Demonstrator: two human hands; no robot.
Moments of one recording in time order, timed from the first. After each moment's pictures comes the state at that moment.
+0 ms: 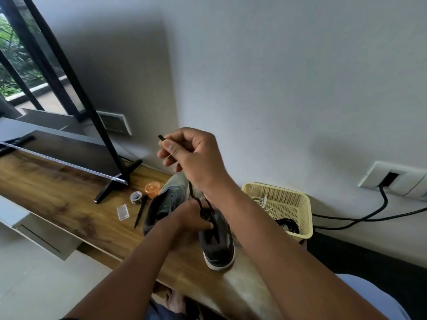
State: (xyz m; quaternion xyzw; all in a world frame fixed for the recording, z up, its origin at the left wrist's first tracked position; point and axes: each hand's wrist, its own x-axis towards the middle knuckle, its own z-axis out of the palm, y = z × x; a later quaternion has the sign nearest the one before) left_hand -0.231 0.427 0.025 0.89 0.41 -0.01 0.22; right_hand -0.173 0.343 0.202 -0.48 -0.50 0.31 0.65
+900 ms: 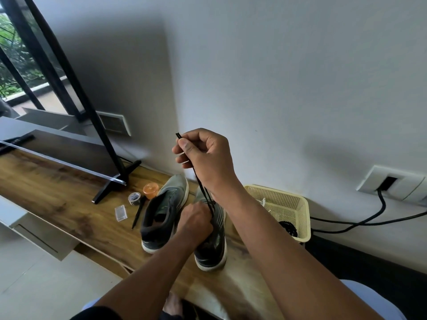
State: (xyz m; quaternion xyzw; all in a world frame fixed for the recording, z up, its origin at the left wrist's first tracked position) left_hand -0.223 0.388 0.052 0.90 0.41 0.02 0.12; right_hand -0.152 0.344 0.189 -0.50 -0.47 0.27 0.68
